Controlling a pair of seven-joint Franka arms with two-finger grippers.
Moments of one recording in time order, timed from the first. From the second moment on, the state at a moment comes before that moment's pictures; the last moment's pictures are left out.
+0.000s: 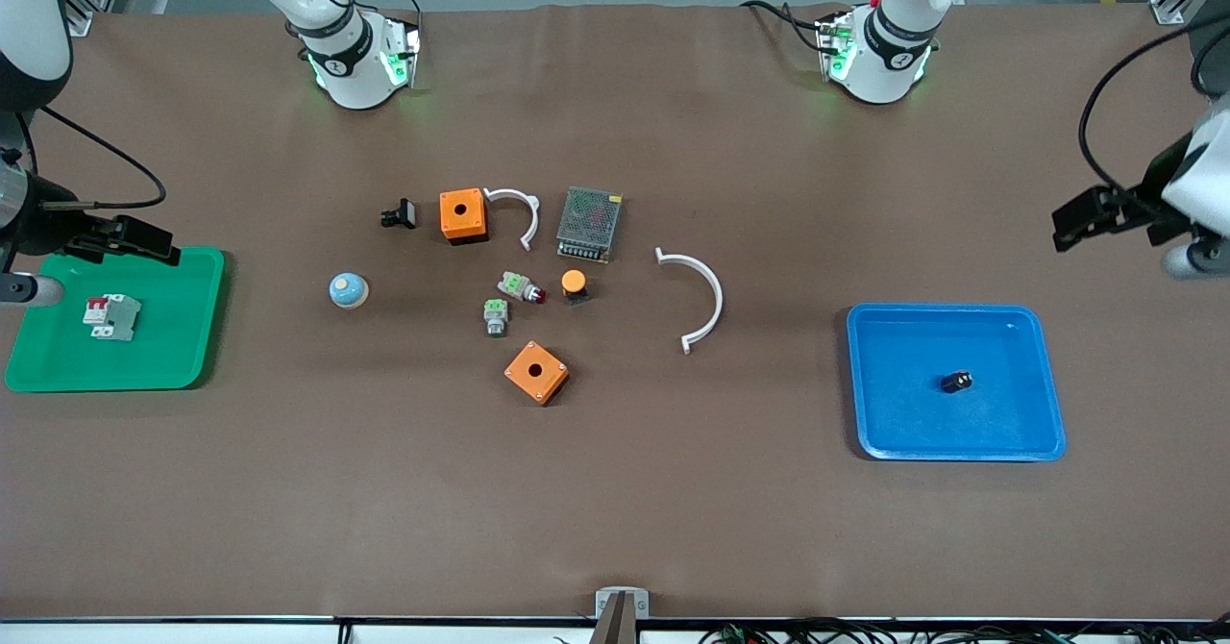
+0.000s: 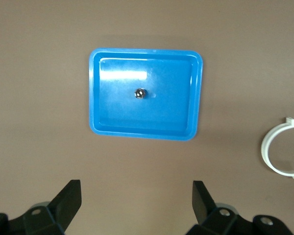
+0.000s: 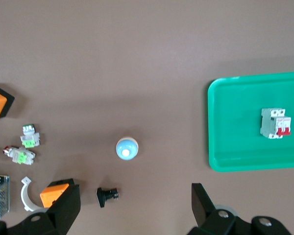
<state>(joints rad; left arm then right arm) 0.16 0.10 -0.26 -1.40 0.08 1.49 -0.12 -0.05 0.10 -0.01 -1.58 0.02 1.61 -0.01</state>
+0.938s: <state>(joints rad) -0.04 -0.08 -0.08 -1.57 0.00 1.44 -0.12 -0.05 0.07 -0.01 -1.54 0.02 1.66 -0.01</state>
